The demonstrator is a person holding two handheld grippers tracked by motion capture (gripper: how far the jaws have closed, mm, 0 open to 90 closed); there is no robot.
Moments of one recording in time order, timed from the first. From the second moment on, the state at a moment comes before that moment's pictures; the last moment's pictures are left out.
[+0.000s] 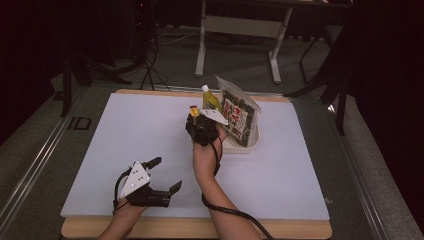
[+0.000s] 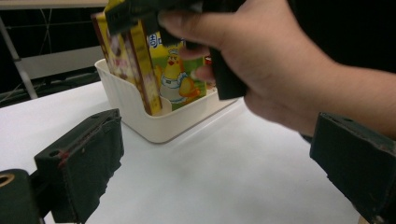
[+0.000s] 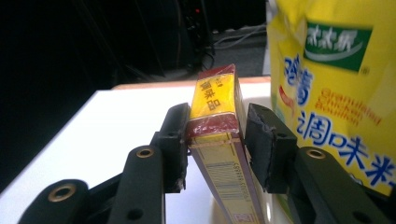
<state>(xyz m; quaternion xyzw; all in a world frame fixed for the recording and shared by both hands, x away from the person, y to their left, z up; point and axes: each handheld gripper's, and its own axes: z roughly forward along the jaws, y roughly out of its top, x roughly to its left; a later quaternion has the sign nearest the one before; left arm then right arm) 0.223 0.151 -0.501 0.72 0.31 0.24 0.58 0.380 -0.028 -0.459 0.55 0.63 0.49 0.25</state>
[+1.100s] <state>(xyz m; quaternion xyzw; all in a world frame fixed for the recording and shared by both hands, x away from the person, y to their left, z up) 0.225 0.150 -0.503 0.72 0.31 0.24 0.57 0.377 -0.045 -0.449 0.48 0.69 0.48 0.22</state>
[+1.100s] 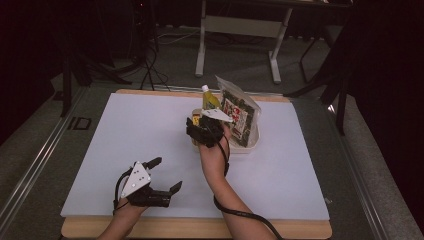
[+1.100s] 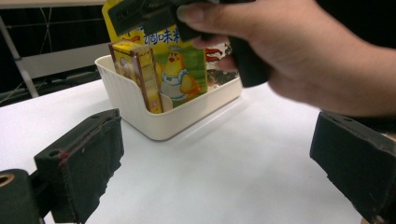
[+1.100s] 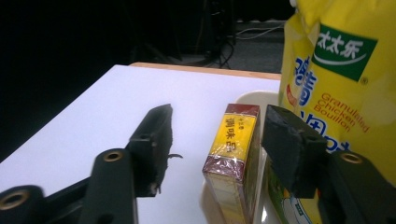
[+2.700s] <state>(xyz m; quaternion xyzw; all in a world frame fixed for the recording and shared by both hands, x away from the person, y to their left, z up) 0.224 0.152 -0.504 0.73 0.31 0.24 0.56 0.298 -0.165 -0.453 0.30 0.79 0.51 0.18</state>
